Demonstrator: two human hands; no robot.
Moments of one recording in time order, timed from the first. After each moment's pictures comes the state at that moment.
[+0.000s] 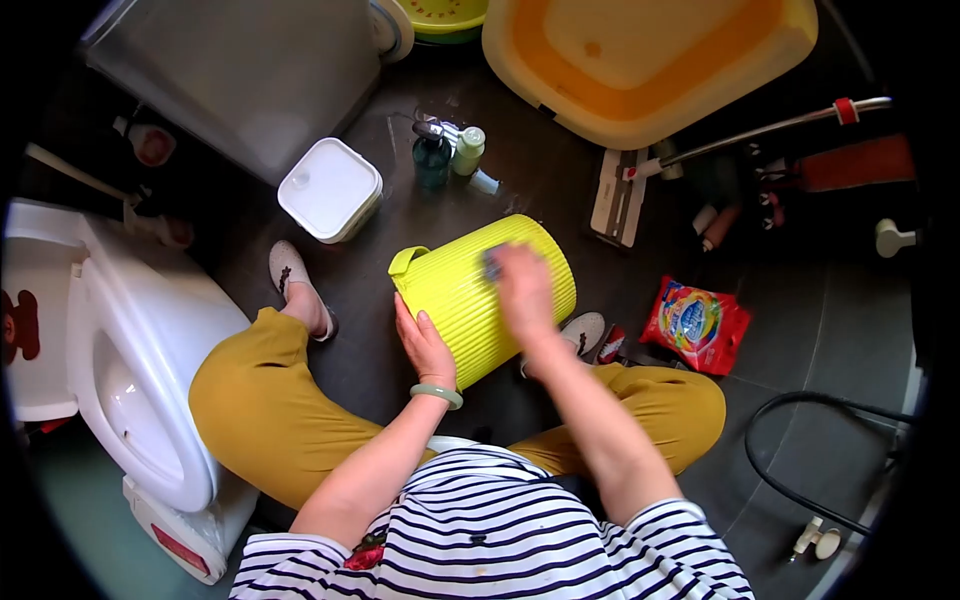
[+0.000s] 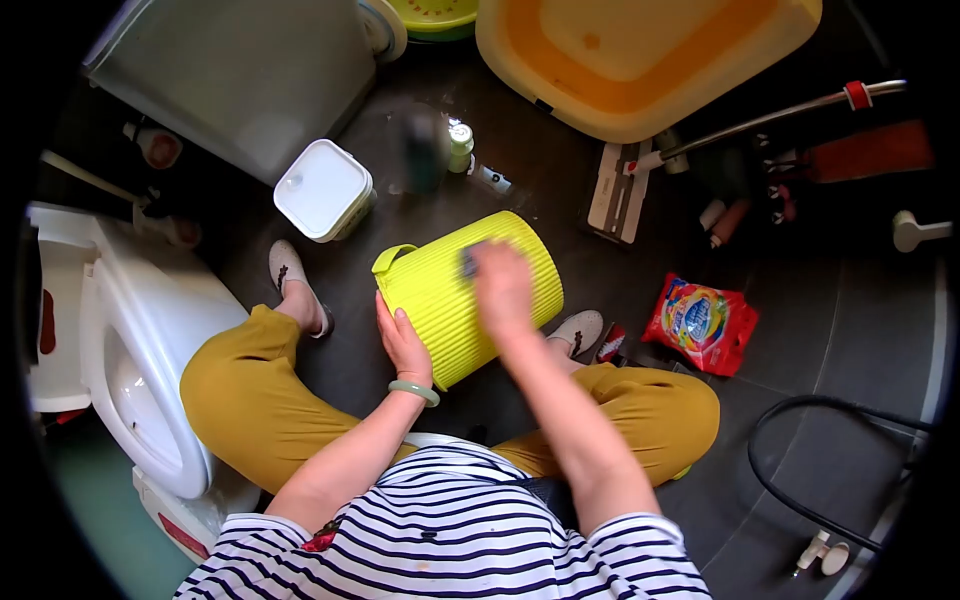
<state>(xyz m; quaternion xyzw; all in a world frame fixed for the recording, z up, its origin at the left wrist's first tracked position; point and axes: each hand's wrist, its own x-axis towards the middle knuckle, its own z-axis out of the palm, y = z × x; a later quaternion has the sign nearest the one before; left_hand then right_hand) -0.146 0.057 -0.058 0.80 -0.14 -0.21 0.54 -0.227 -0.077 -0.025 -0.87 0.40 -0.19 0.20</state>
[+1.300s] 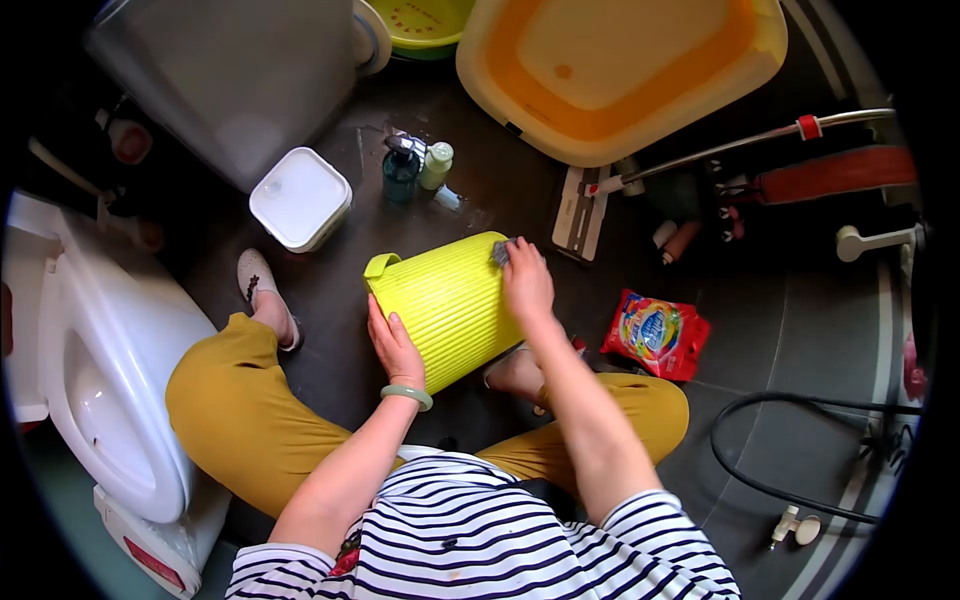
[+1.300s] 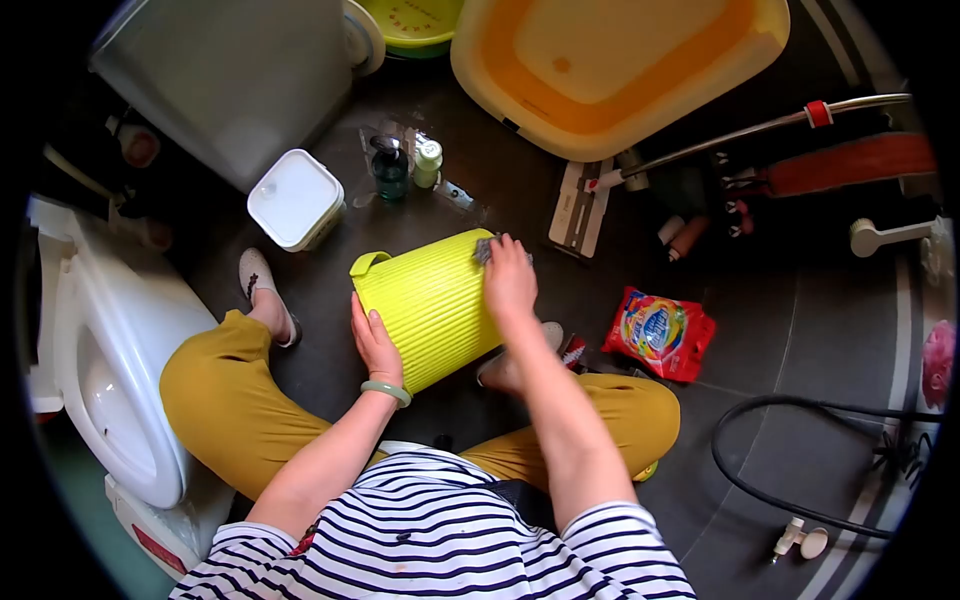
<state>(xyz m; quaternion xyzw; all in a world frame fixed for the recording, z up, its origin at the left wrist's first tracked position) -0.147 0.045 -0.056 0.78 -0.14 -0.22 0.57 -0.262 -0.124 -0.049 -0.86 0.47 -0.17 0.08</state>
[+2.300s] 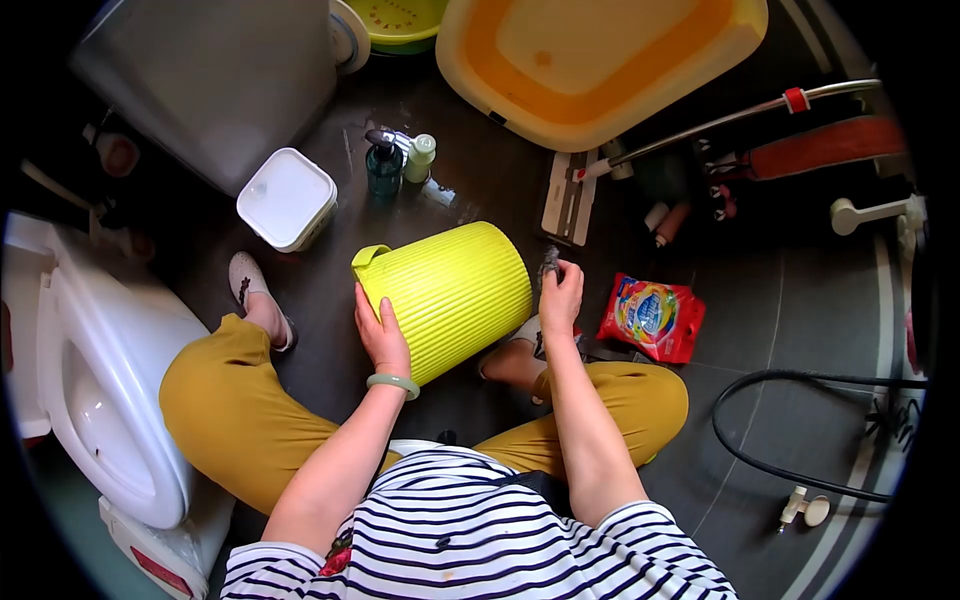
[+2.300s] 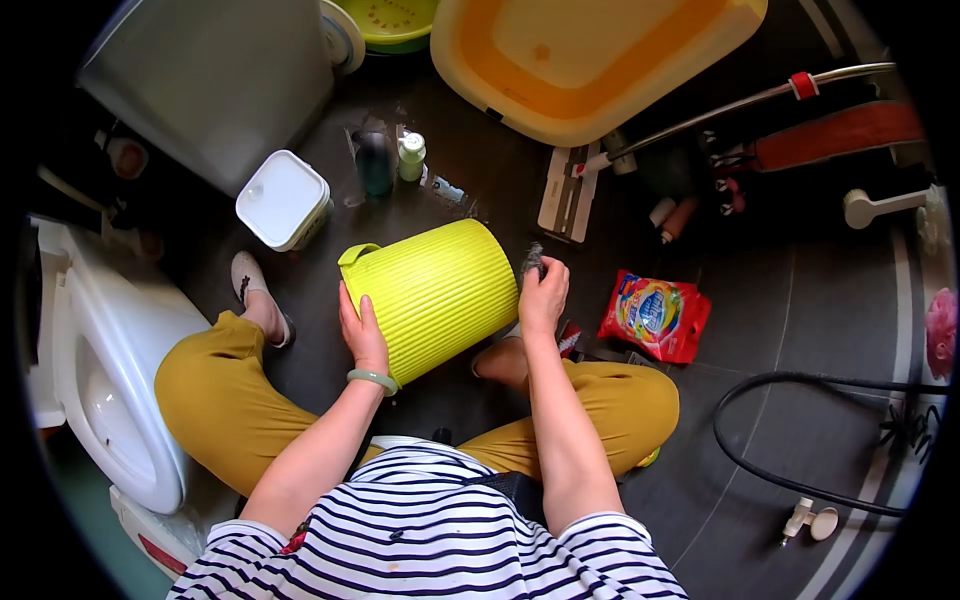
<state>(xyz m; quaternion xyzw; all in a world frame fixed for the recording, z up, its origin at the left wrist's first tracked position) -0.137 0.042 -0.052 0.78 -0.14 -0.24 0.55 -0.332 -0.115 -0.054 -0.69 0.64 -0.30 0.16</state>
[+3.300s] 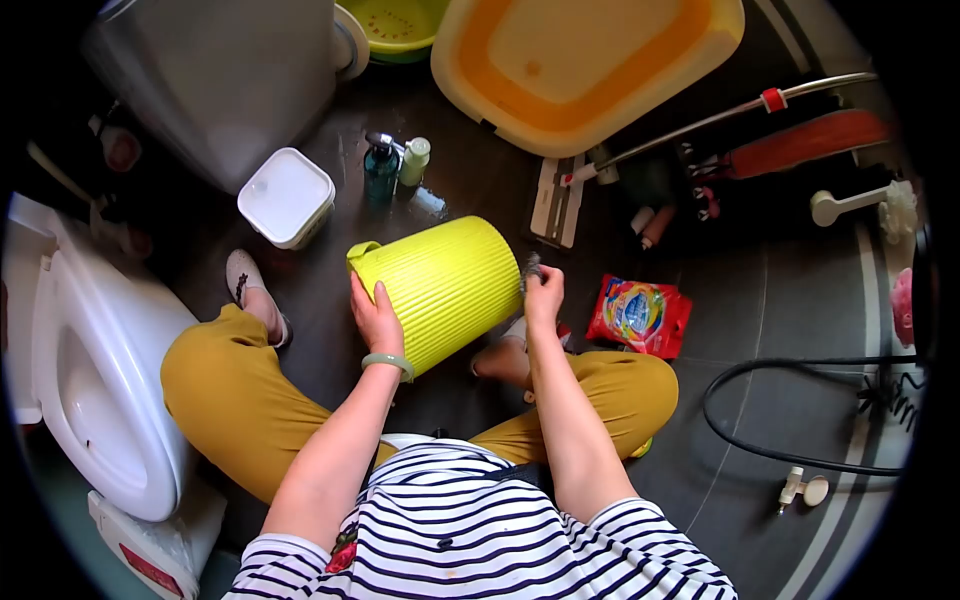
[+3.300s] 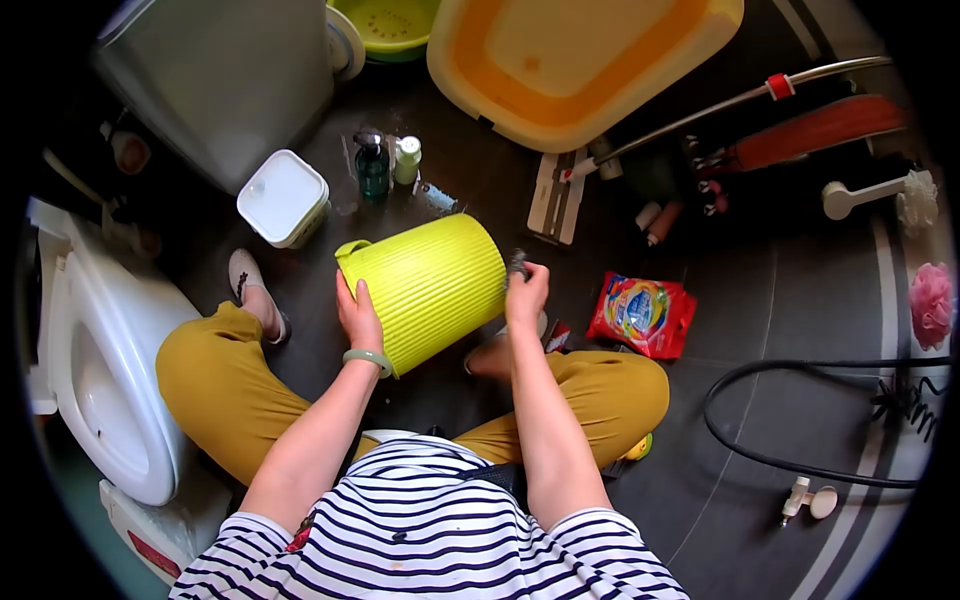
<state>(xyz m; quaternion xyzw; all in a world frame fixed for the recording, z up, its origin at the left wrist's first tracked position) -0.129 0.033 -0.064 0.78 -0.13 -0.23 0.57 -0.329 -0.111 -0.075 -0.58 0.70 -0.34 0.27</state>
